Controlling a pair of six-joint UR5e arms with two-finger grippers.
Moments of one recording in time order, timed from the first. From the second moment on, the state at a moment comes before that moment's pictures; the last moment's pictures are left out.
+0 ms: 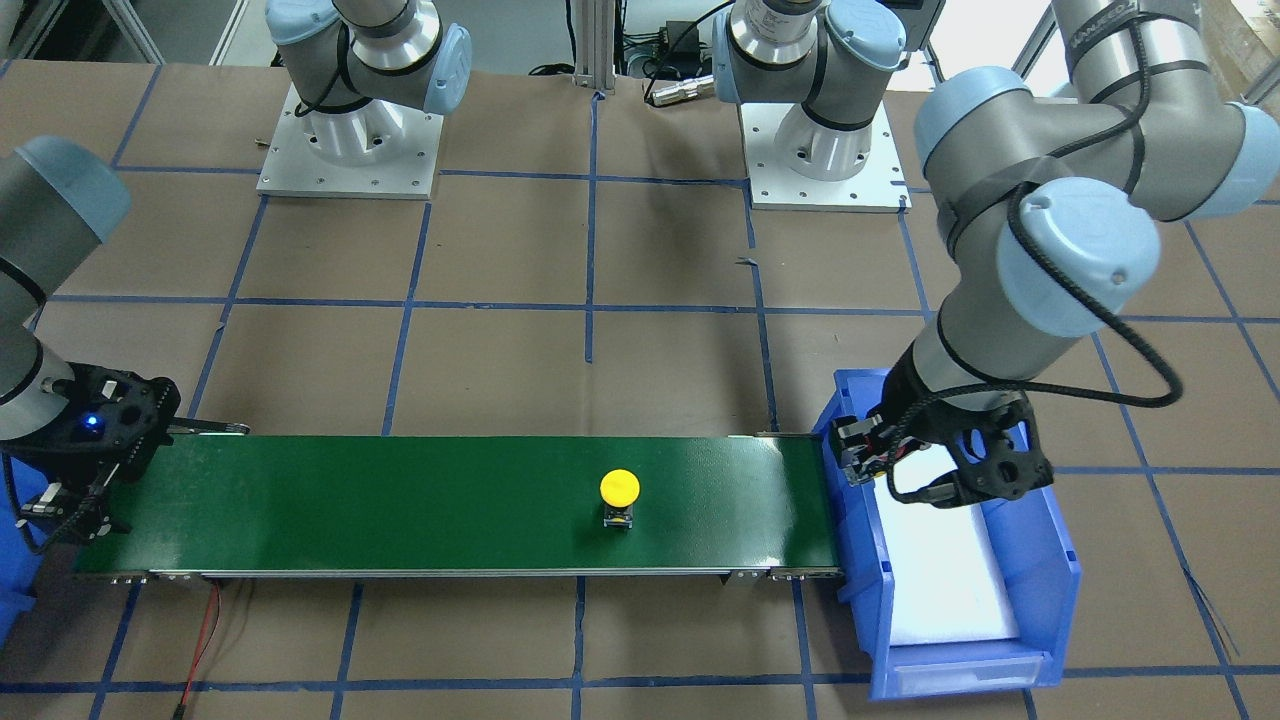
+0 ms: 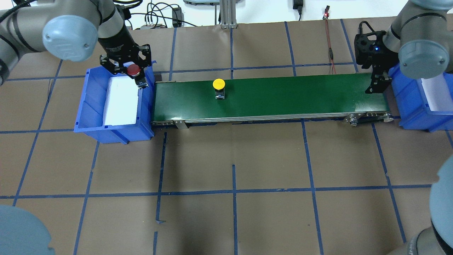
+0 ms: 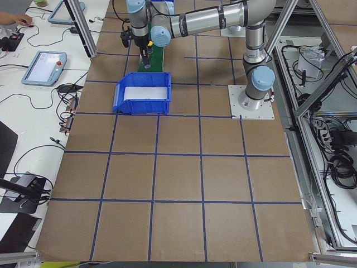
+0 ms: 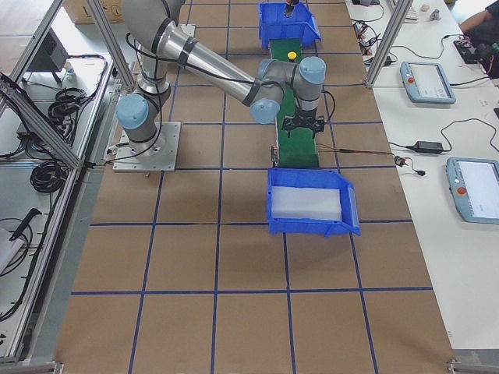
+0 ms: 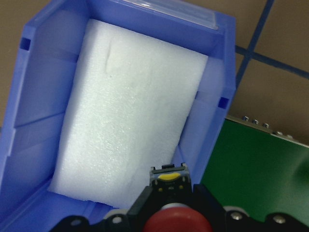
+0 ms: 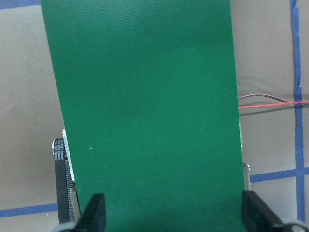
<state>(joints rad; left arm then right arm) -1.55 -1.92 -1.47 -1.34 1.57 -0.17 1.27 -1.22 1.67 -2.08 -1.56 -1.76</state>
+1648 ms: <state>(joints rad) -1.67 -2.06 -1.49 -1.18 1.58 -0.04 1.28 -1.21 1.67 -2.08 -1.58 -1.75</state>
